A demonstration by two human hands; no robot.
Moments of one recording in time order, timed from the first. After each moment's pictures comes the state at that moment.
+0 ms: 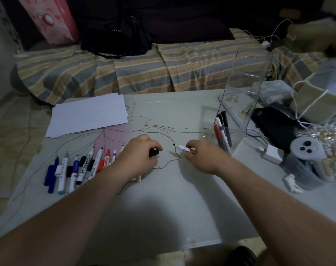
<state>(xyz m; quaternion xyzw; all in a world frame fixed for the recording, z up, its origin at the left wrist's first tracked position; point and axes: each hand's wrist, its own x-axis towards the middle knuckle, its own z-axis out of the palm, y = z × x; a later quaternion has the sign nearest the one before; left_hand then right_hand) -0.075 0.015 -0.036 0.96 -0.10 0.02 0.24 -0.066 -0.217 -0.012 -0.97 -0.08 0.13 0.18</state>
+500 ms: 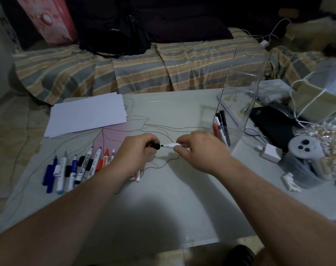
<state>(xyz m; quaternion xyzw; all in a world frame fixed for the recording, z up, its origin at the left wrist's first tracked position) -0.078 0.013 -0.024 0.94 -0.05 0.01 0.35 -0.079 -0.208 0.011 -0.98 -0.16 0.00 0.13</state>
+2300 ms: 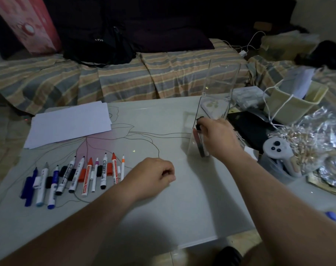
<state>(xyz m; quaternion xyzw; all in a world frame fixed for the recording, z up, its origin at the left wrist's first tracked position) -0.106 -0.055 -0.031 0.93 -0.25 -0.02 0.25 -0.055 -0.286 0.027 -0.97 -0.10 -0.16 0.15</state>
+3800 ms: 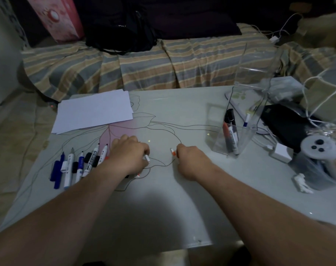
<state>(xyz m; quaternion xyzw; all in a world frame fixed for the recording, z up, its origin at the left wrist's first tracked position) -0.075 0.042 -0.037 1.00 -0.03 -0.08 0.00 -0.078 -0.164 -0.038 -0.97 -0.12 0.13 0.13</state>
